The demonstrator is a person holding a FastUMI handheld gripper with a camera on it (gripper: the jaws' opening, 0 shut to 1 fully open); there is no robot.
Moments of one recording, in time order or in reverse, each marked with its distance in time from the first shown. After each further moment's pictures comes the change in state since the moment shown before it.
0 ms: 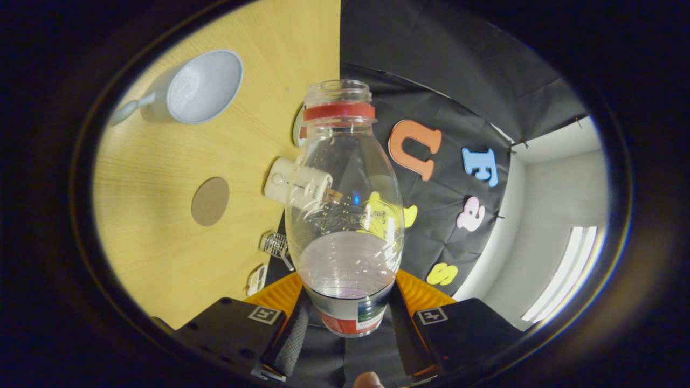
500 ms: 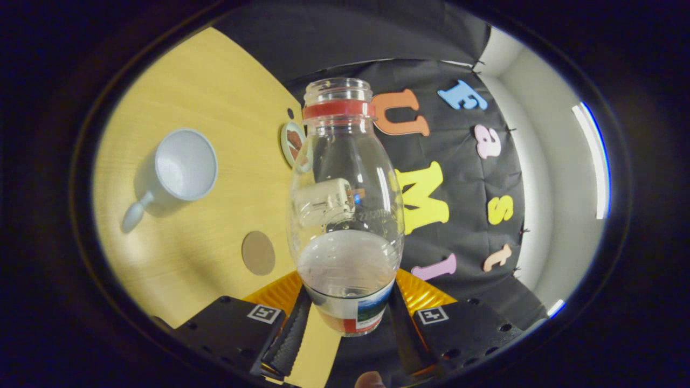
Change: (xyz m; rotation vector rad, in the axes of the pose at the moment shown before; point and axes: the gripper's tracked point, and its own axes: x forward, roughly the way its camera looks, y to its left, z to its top) arm -0.019 0.047 0.004 0.623 -0.003 0.202
